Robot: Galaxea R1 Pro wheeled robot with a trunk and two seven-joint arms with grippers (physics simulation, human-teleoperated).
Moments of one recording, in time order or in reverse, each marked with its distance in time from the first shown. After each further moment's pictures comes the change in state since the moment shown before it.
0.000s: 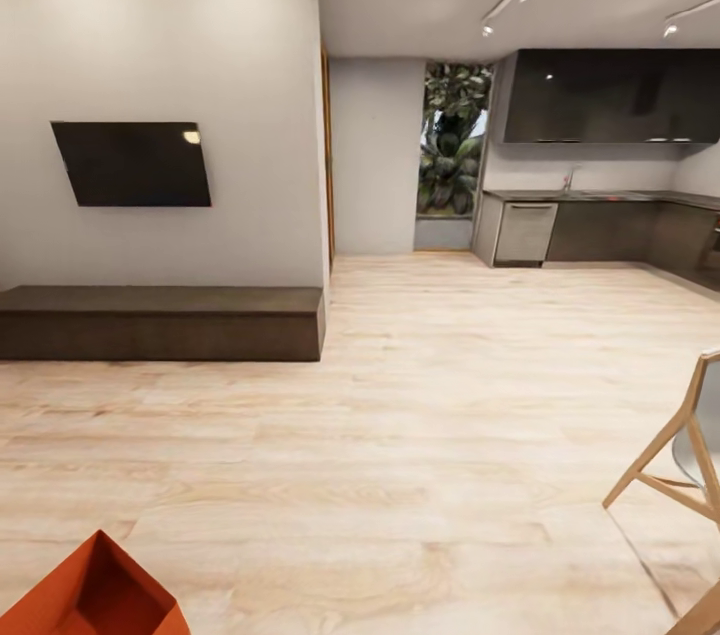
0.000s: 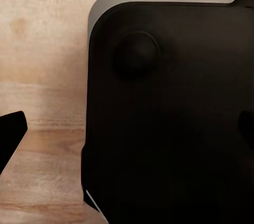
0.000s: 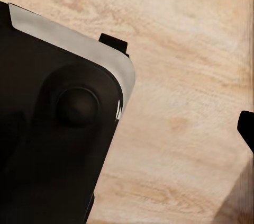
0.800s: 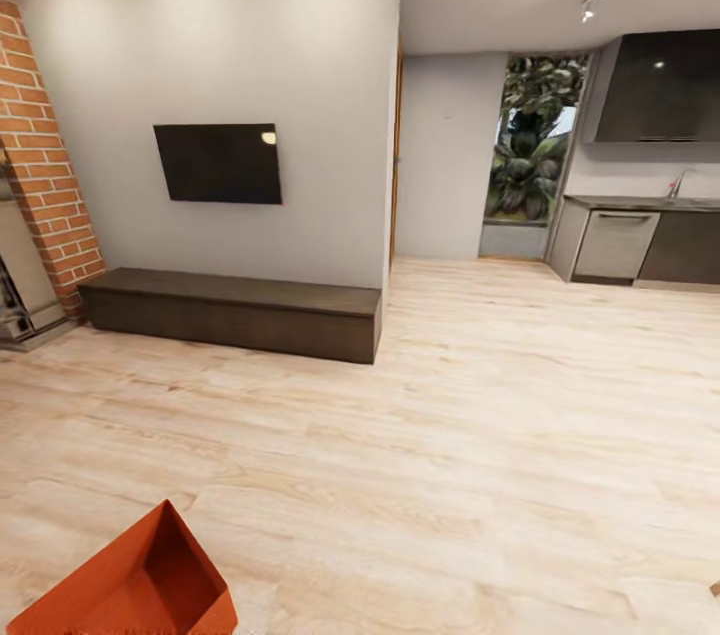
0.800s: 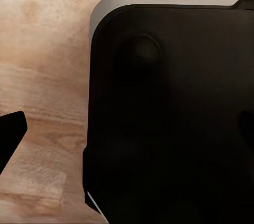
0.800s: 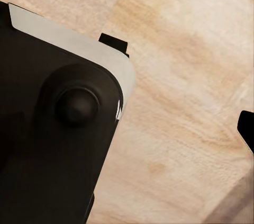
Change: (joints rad) left arm 0.000 0.002 0.001 0.000 -0.001 -0.006 0.001; right arm 0.000 0.000 0.000 0.000 0.000 0.000 0.000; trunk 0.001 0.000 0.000
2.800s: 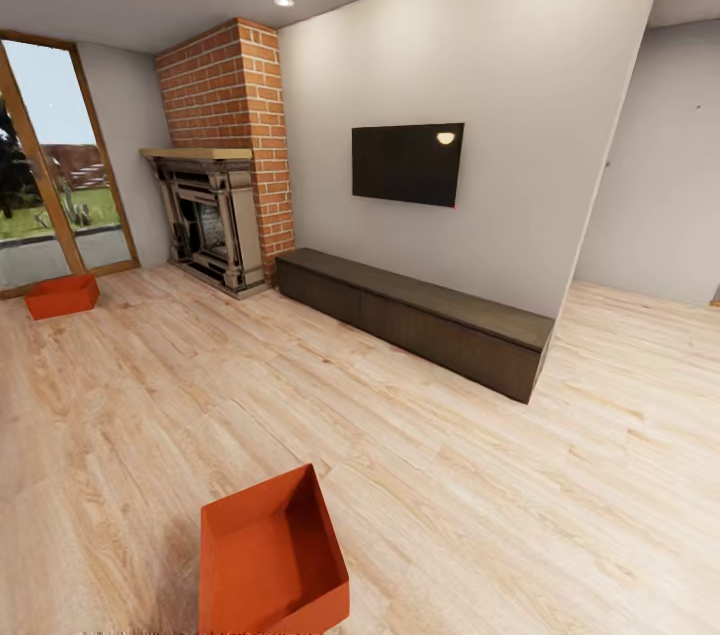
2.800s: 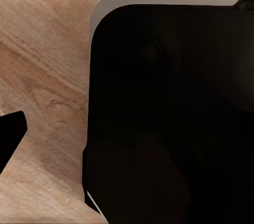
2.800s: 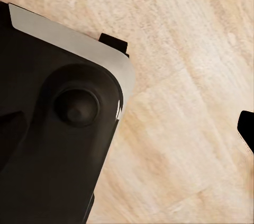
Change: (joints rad) left arm 0.000 0.000 0.002 0.000 0.000 0.000 0.000; right arm 0.000 0.000 0.000 0.000 0.001 0.000 0.000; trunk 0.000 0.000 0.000
